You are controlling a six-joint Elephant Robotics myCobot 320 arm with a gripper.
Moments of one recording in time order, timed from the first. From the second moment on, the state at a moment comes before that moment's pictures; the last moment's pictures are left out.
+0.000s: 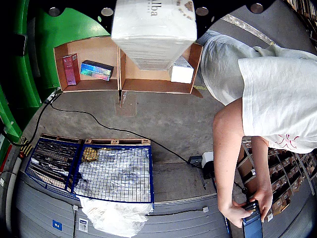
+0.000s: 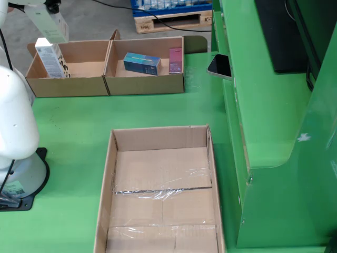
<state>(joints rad) 1.25 -0.27 -0.02 -0.59 1.93 -0.27</state>
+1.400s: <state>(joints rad) 1.23 -0.28 -0.02 -0.55 1.95 -0.29</state>
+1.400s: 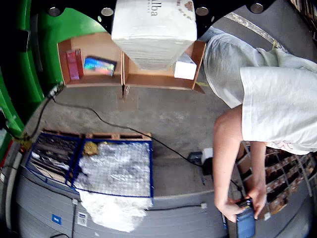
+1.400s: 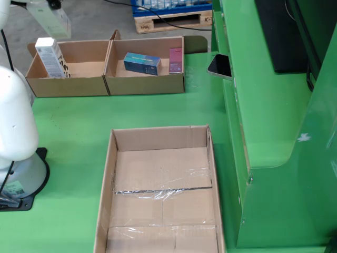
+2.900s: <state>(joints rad) 0.89 -0.58 -0.02 -0.10 2.22 -0.42</state>
